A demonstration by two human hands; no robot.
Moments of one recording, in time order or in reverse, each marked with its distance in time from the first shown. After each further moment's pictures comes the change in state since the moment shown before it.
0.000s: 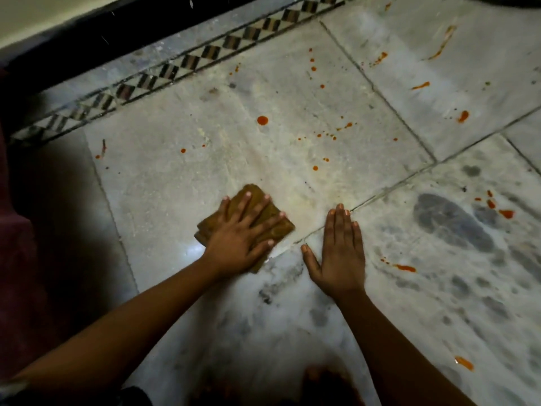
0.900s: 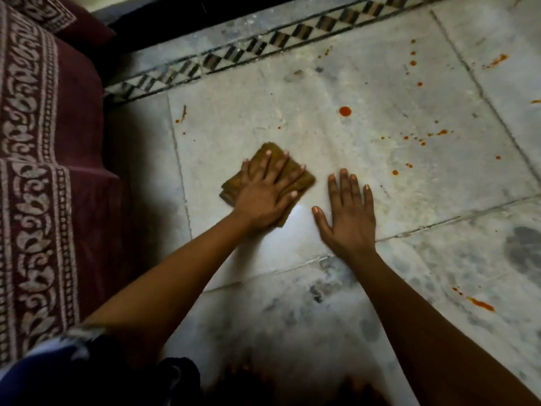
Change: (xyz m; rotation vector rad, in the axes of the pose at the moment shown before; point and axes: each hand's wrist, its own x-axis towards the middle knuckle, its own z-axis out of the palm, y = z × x) left_hand -0.005 -0.070 -0.015 -0.136 -0.047 -0.361; right_hand 0.071 -0.085 0.019 0.010 -0.005 -0.302
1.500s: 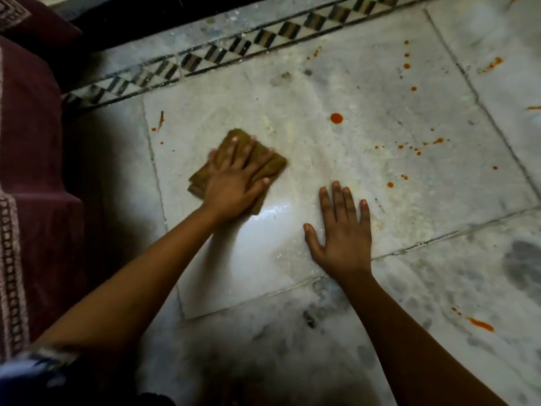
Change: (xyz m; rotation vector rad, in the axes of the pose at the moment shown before) left_hand 0.035 -0.039 -0.012 -0.055 0.035 -0.105; right_hand 0.001 0.002 0.001 -0.022 -0.023 0.033
